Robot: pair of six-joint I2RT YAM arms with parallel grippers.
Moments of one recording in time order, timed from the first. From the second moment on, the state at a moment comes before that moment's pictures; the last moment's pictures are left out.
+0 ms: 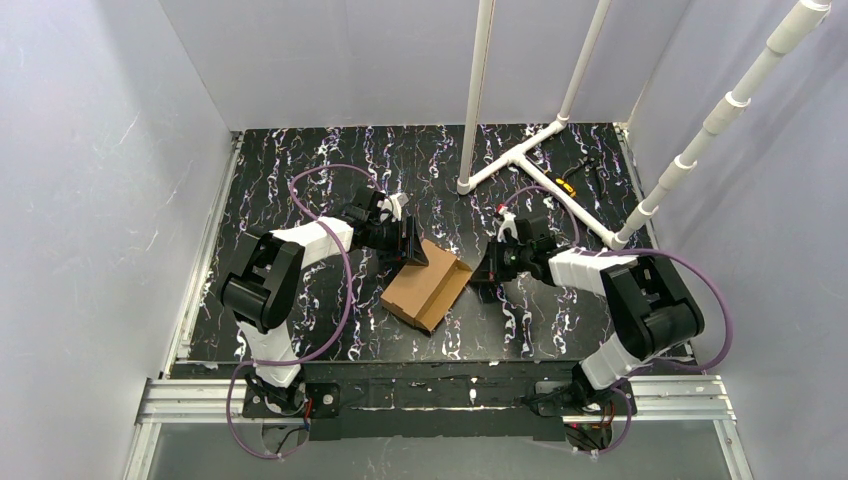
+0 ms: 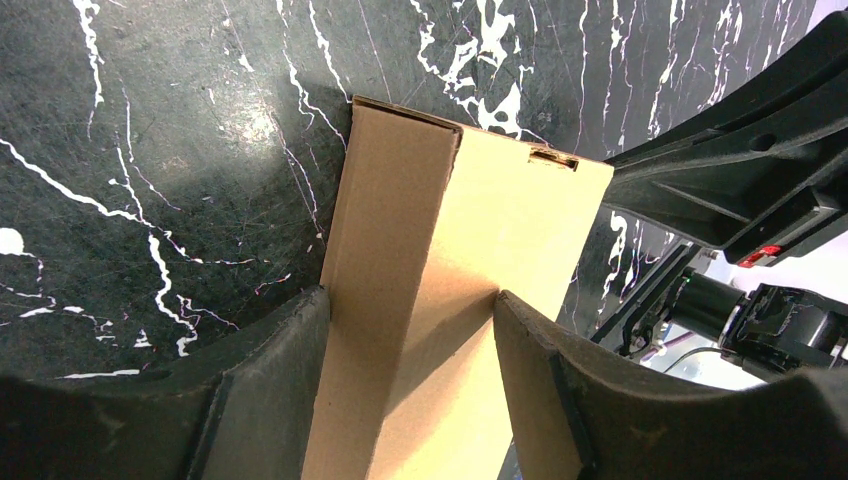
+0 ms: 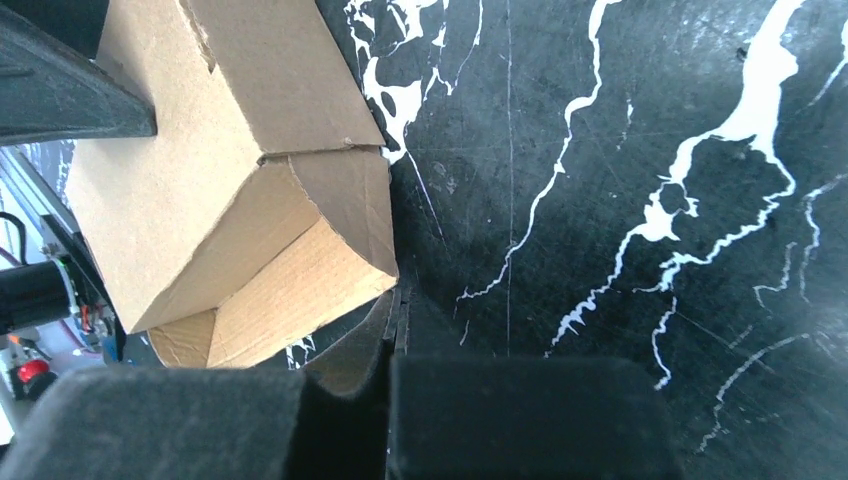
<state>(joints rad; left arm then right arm) -0.45 1.80 1.04 -0.23 0.54 -0.47 0.41 1.57 0.66 0.07 -0.52 0.40</state>
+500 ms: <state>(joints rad) -0.45 1.80 1.04 -0.21 0.56 -0.47 0.50 1.64 0.69 0.15 -0.56 0.45</state>
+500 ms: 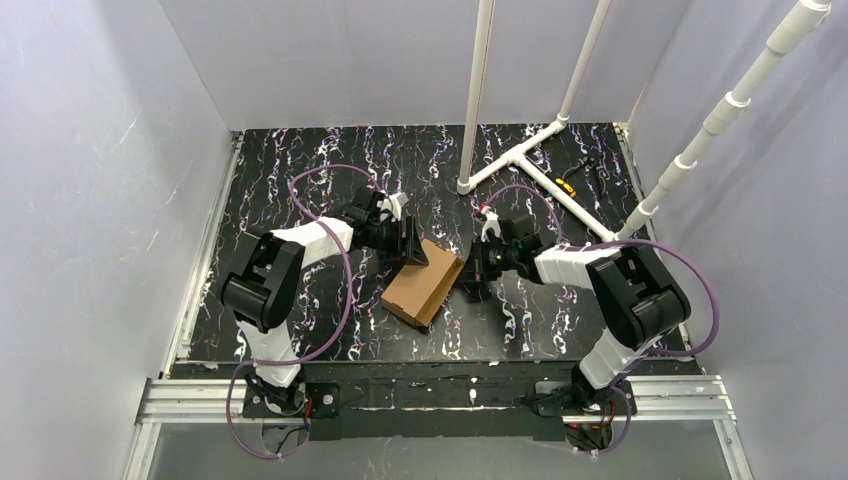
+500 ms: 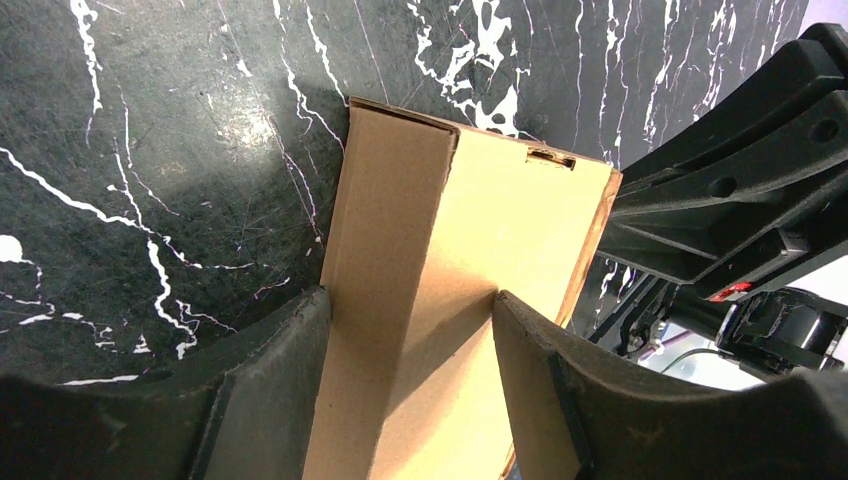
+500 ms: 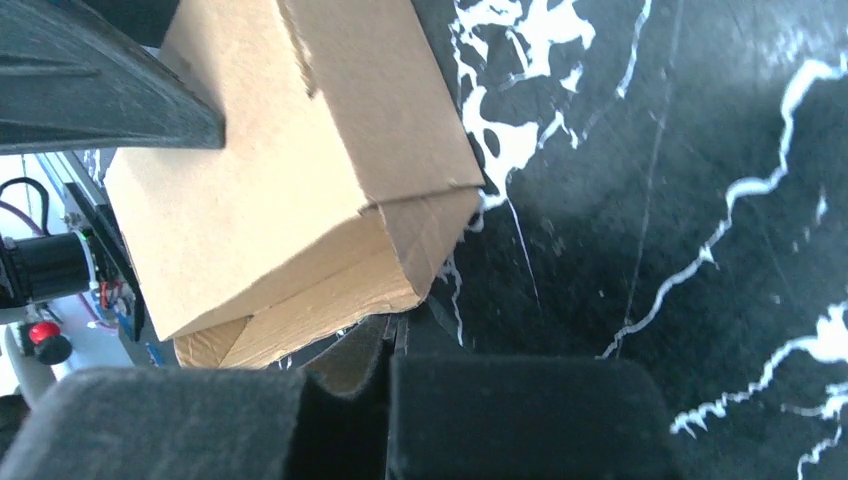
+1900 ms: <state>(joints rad) -0.34 1.49 0.94 -0.23 0.38 -0.54 0.60 1.62 0.91 -0.44 -0.58 -0.49</state>
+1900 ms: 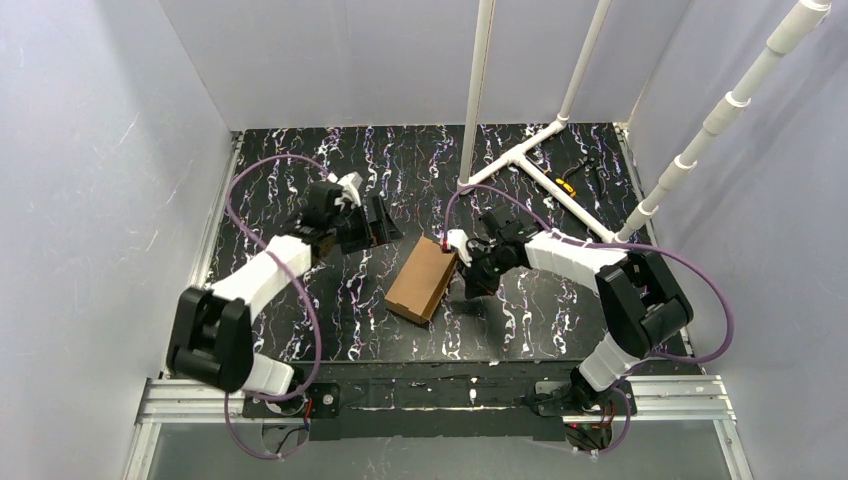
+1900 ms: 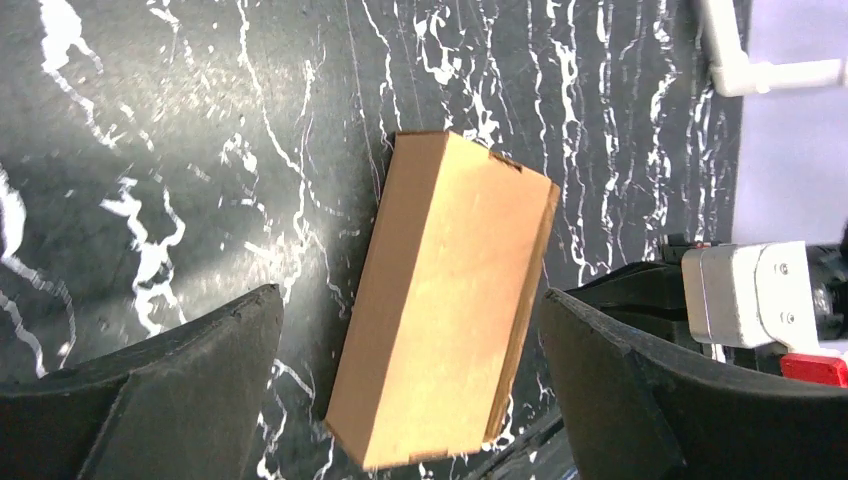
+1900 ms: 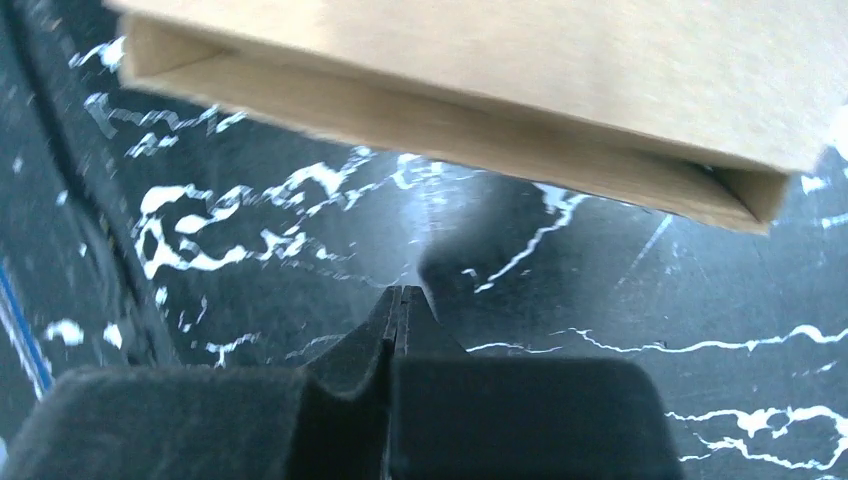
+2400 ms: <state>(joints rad) -0.26 1.15 0.52 -0.09 0.54 -0.65 0.65 1.50 0.91 -0.72 -0.87 -1.36</state>
